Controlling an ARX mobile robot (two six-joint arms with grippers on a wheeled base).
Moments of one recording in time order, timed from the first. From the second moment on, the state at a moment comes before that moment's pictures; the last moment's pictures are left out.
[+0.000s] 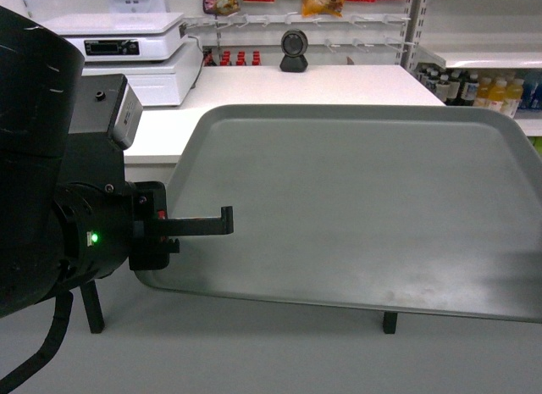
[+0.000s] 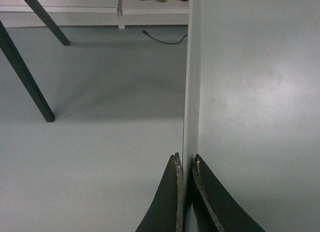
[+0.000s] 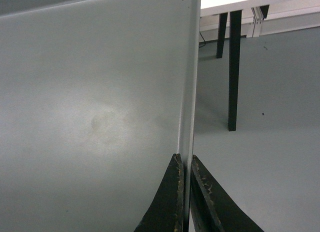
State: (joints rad) left arm -0.42 1.63 0.64 0.41 -0.34 -0.28; right arm 0.04 1.52 0.46 0.60 -0.12 0.18
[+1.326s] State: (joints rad) left arm -0.42 1.63 0.64 0.41 -0.34 -0.28; right arm 0.04 1.52 0.46 0.61 -0.12 0.18
